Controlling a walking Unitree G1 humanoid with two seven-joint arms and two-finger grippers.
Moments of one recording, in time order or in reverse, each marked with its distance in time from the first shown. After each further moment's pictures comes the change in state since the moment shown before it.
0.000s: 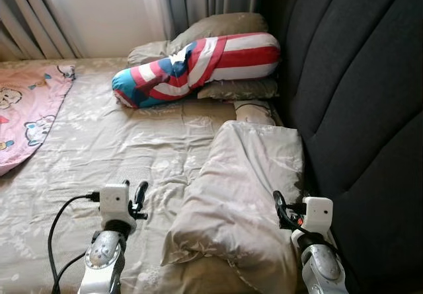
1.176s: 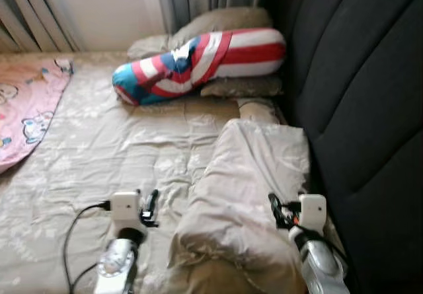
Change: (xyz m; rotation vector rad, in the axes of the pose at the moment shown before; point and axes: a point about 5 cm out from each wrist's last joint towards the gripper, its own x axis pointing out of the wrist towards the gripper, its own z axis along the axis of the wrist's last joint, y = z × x) left arm -0.008 -0.025 -0.014 -0.090 0.048 -0.020; right arm 0.005 0.001 -0.007 -0.012 0.064 0.066
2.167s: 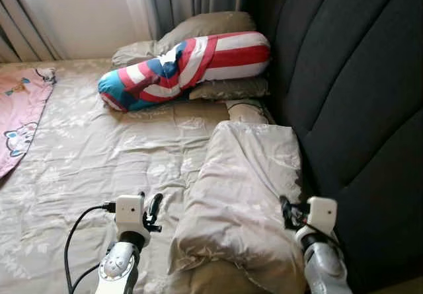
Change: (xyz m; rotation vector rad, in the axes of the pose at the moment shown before) left arm -0.005 0.000 -0.003 0.044 0.016 -0.020; right arm 0.001 -0.016 0.001 0.036 -0.006 -0.135
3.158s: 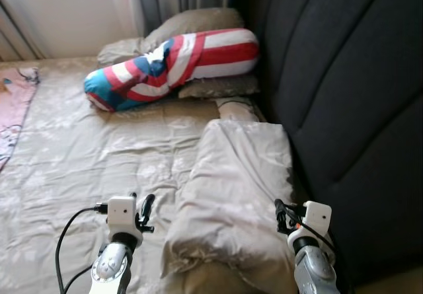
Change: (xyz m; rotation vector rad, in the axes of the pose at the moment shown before) left arm -0.001 0.012 0.001 0.037 -0.017 0.018; right arm -0.004 0.013 -0.018 0.129 0.083 -0.063
